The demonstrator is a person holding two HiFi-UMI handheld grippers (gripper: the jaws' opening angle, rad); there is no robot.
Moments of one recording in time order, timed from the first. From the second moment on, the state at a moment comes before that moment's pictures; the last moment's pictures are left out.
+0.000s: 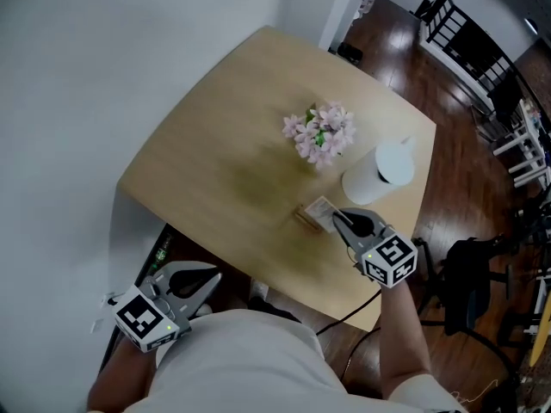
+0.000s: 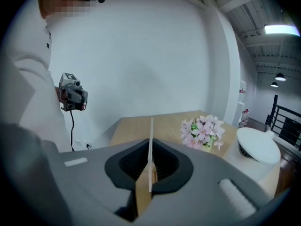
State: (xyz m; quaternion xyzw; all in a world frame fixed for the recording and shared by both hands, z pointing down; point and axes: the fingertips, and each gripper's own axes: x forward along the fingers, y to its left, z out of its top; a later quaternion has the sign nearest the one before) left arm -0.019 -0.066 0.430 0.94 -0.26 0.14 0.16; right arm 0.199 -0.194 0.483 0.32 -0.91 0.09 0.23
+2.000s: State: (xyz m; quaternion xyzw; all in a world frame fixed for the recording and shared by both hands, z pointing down) left arm 0.016 -0.088 0.443 0.92 -0.29 0.19 0.21; right arm 0.209 -0.228 0.590 0.26 -0.92 0.16 0.22
